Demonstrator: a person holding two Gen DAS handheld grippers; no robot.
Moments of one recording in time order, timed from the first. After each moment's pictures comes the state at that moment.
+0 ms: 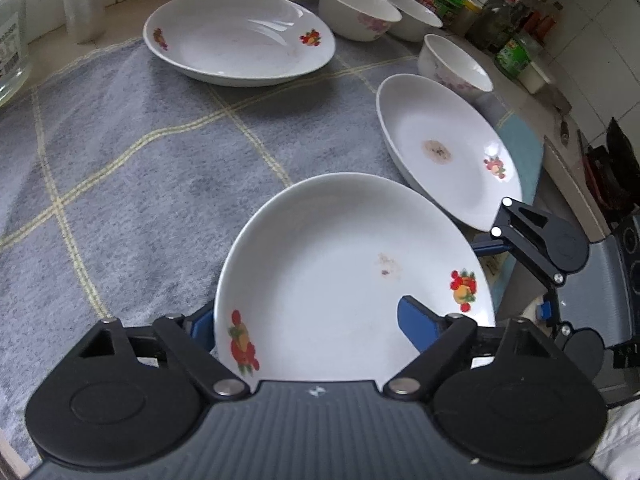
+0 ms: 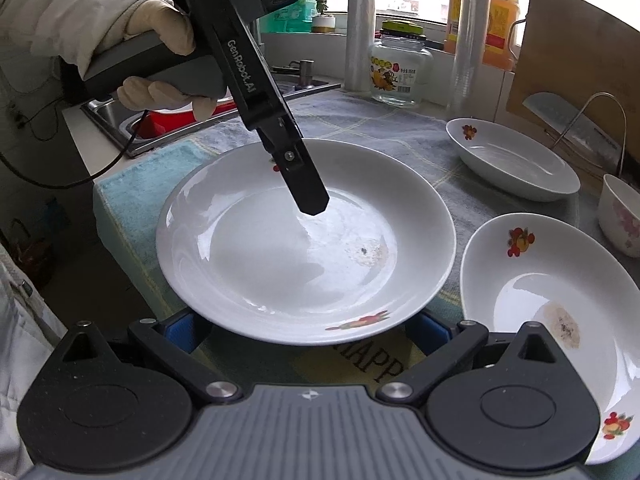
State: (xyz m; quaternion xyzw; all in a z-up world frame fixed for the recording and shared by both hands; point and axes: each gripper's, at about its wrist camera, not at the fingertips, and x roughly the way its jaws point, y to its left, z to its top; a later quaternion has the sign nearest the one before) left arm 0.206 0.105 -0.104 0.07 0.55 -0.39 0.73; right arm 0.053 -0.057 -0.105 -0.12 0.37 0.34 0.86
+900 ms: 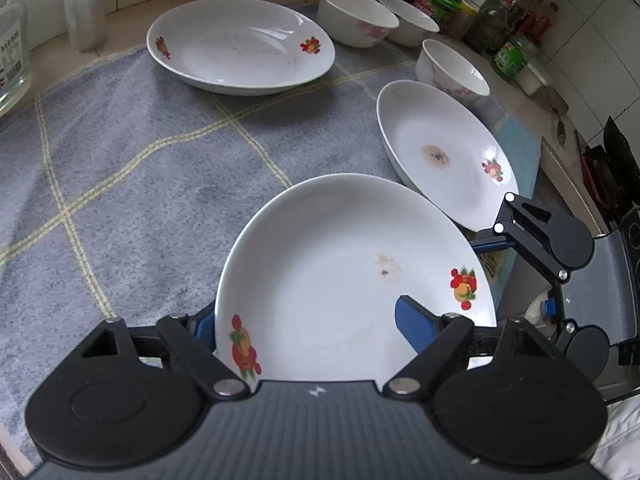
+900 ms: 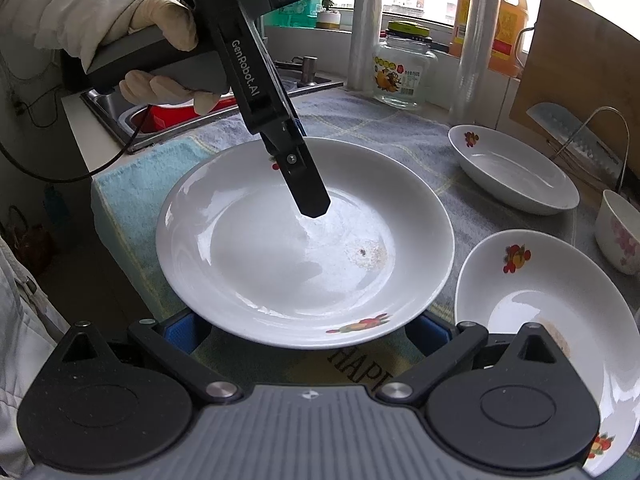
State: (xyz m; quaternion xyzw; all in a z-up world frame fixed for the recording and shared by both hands) left arm 0.207 0.111 -0.099 0.08 0.54 -0.39 0.74; right arm 0.059 -0.048 -0.098 -0.13 0.38 0.34 0.85
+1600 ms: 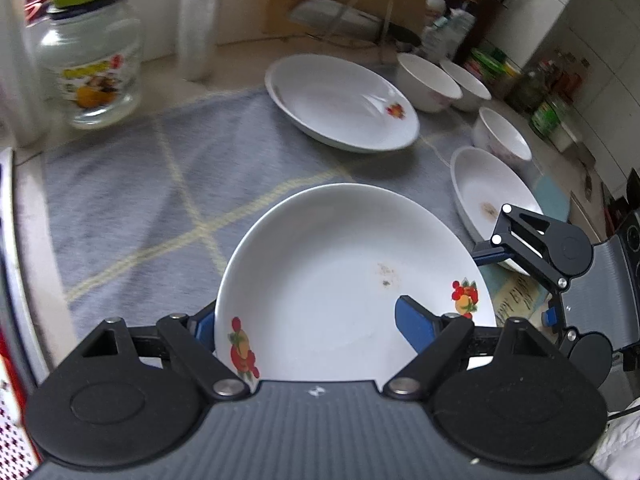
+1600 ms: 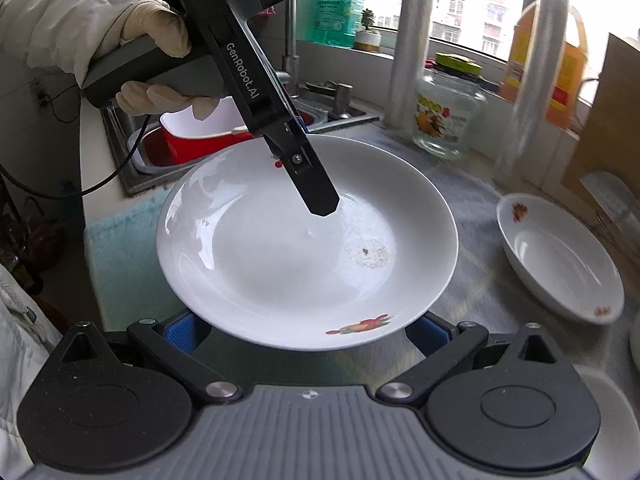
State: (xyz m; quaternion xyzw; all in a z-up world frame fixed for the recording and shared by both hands) left arm 0.236 0.190 -0.073 0.04 0.50 -0.33 0.80; right arm 0.128 0.015 -0.087 -0.16 0.35 0.39 0.83
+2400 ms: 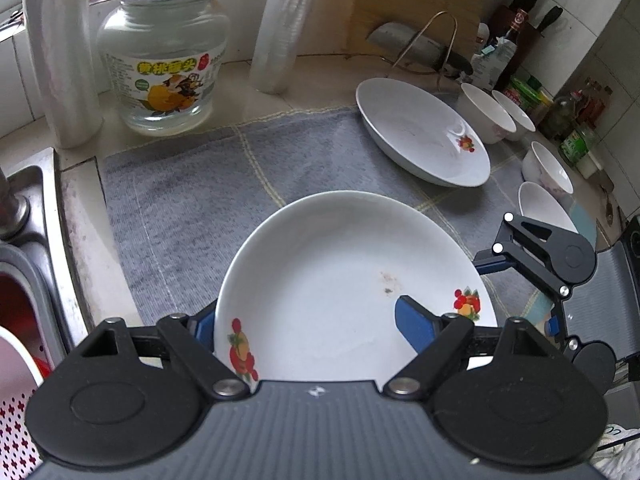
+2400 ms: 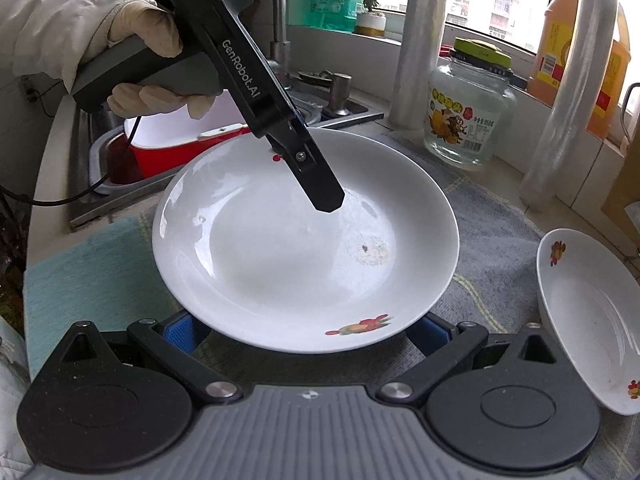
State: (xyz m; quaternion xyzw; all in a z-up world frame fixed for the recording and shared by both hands) left arm 0.296 0.236 -0.095 0.03 0.50 -0.32 0.81; right arm 0.193 0.059 -0.108 -0.17 0.37 0.39 0.82
